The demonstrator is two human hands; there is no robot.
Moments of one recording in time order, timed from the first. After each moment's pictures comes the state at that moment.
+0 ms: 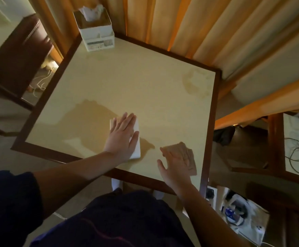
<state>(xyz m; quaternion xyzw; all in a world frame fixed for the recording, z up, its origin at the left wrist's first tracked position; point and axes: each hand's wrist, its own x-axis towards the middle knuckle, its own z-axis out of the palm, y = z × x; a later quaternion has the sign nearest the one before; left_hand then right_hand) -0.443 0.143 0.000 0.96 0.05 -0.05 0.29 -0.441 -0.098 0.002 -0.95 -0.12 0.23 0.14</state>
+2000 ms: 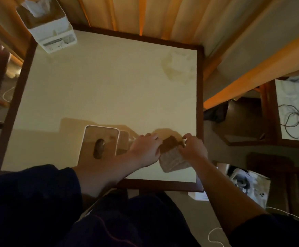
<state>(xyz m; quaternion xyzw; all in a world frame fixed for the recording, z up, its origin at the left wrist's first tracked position) -0.374 0.036 -0.029 0.93 -0.19 -0.22 0.20 -0.346 -0.178 -0.026 -0.96 0.06 0.26 0.12</state>
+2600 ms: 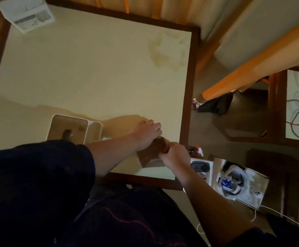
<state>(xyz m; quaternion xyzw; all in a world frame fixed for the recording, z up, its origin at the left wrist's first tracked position) -0.317 -0.053 -0.072 0.92 -0.27 -0.27 0.07 -0.365 -0.225 -0.060 -0.92 0.07 0.35 0.16</state>
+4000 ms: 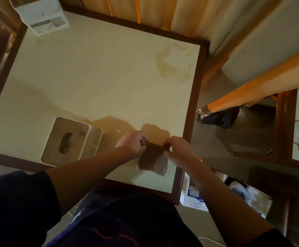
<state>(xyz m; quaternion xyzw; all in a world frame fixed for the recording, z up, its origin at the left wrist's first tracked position) -0.340 -0.023 -0.063 0.88 0.09 -0.28 0.37 -0.291 -0.242 -0.049 -0.90 -0.16 0.37 0.16</state>
